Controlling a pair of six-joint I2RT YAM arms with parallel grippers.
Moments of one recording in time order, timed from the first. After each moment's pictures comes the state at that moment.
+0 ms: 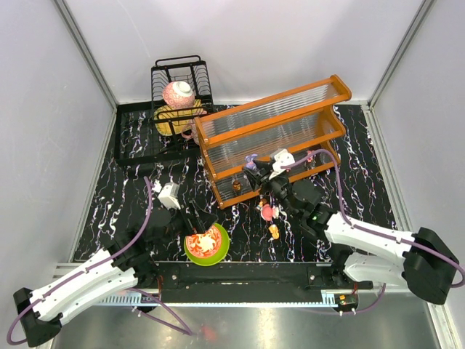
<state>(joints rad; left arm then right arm) -0.91 0.42 0.36 -0.37 -0.18 -0.89 0.92 1.09 0.56 0.64 0.25 0.05</state>
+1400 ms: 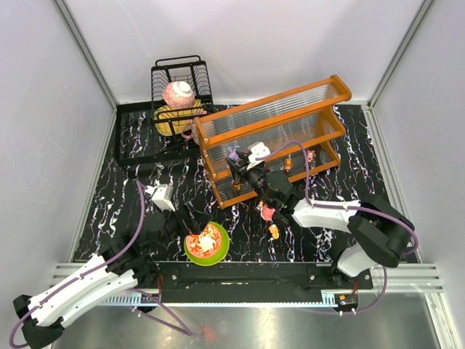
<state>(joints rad) -0.91 0.31 0.35 -0.43 -0.24 -0.82 0.91 1.52 0.69 0.98 0.30 0.00</state>
